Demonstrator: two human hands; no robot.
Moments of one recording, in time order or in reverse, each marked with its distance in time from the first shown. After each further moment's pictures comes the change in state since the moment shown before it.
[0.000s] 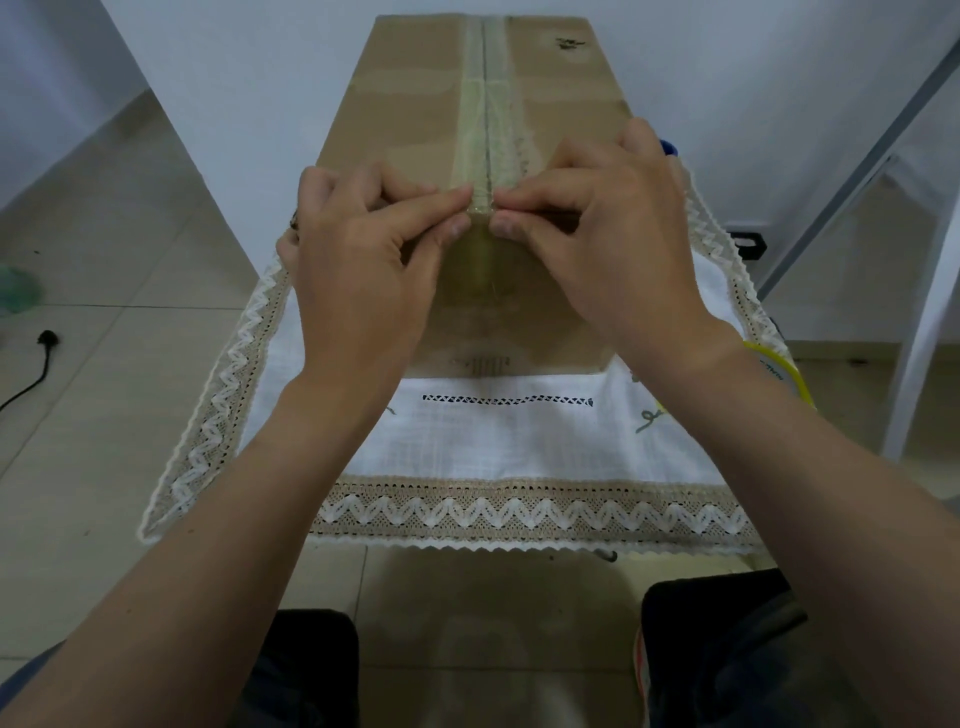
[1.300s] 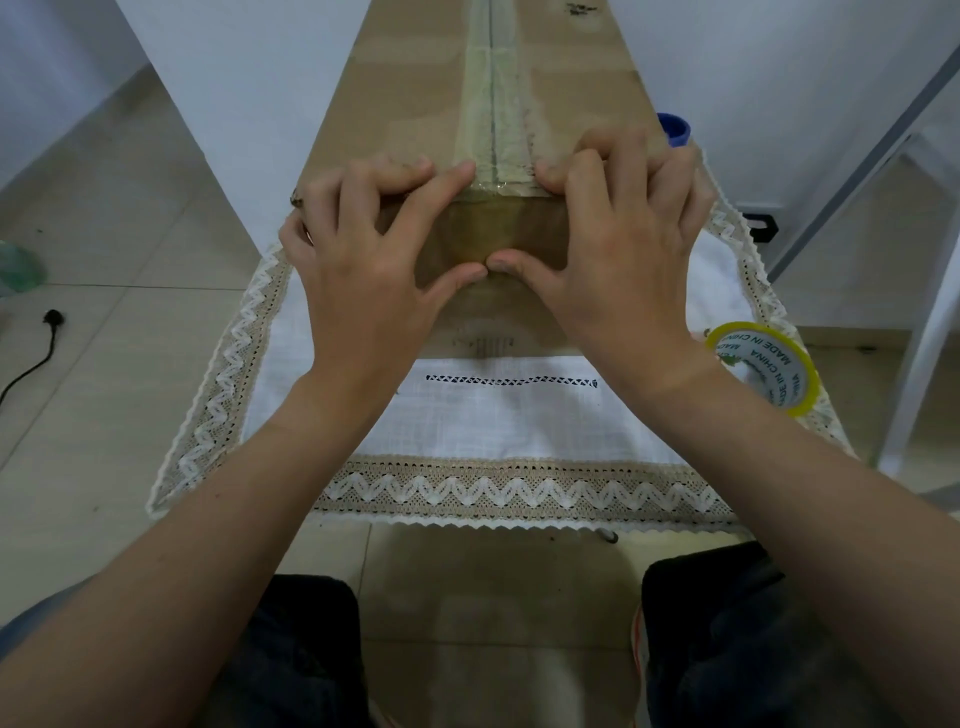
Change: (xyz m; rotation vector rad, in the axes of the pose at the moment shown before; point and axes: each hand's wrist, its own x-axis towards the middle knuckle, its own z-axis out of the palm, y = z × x) left_hand -0.022 -0.029 0.016 0.325 0.052 0.173; right_hand -0.034 0.009 0.023 -0.349 0.169 -0.050
